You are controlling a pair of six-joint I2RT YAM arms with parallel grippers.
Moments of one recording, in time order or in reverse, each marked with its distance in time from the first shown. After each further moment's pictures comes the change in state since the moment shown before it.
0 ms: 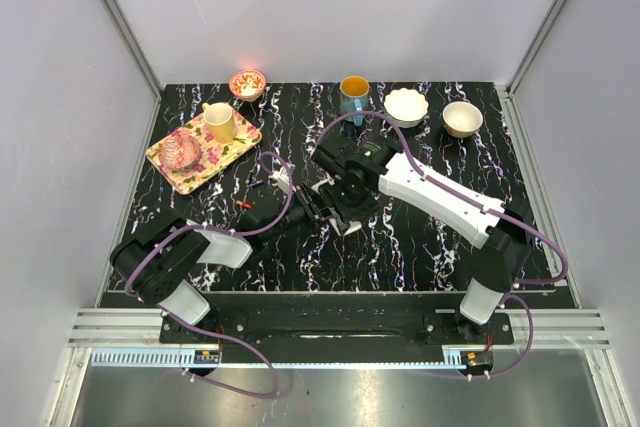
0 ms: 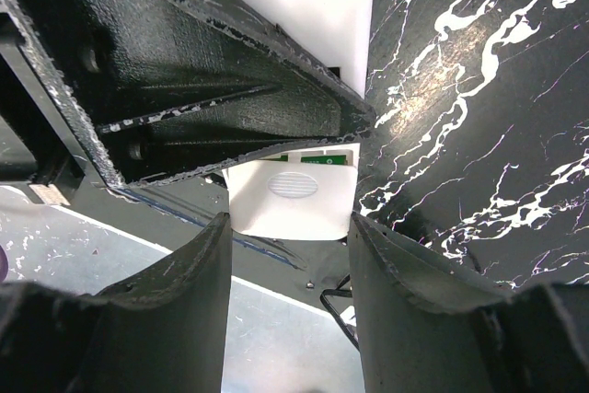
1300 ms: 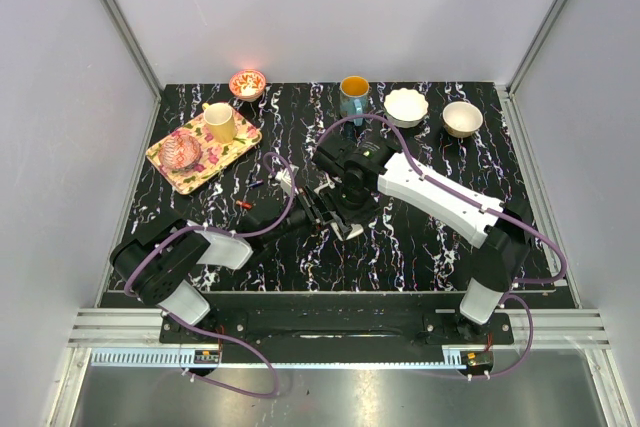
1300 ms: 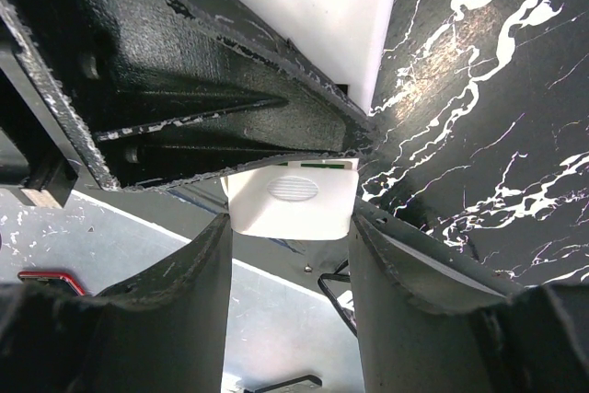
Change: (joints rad) left arm -0.016 -0.002 -0.005 0.011 0.036 0.017; right arm 0.000 0.006 0.001 -0.036 -0.039 -0.026
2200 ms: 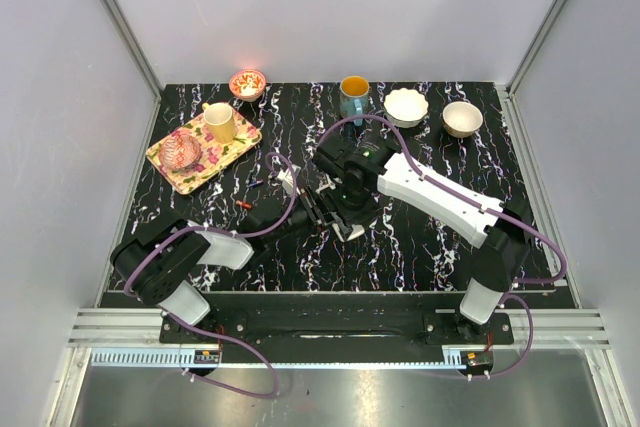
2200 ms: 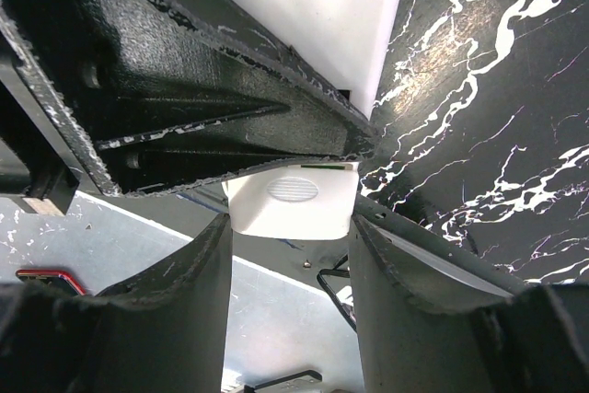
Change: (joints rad) left arm -0.014 0.000 0.007 -0.007 0.000 0.016; right arm 0.002 0.001 0.000 -0.011 0.005 0.004
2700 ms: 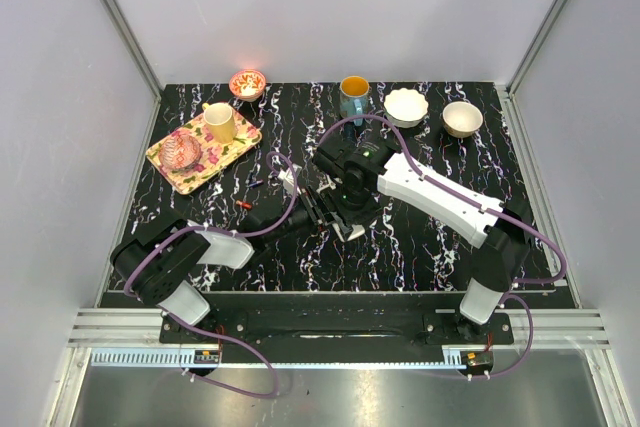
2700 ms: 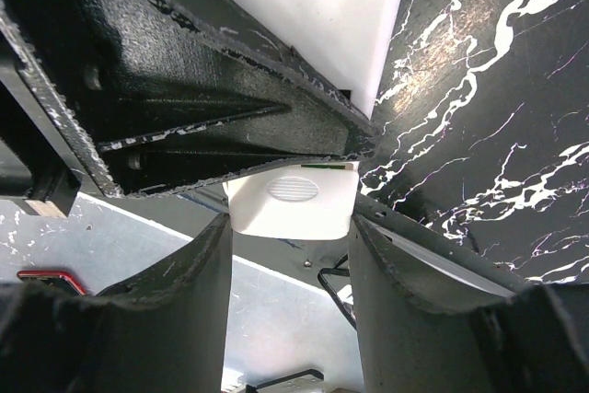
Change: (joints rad) left arm 0.000 0.000 0.009 -0.014 0.003 0.007; right arm 0.000 0.000 0.000 -0.002 0.003 0.006
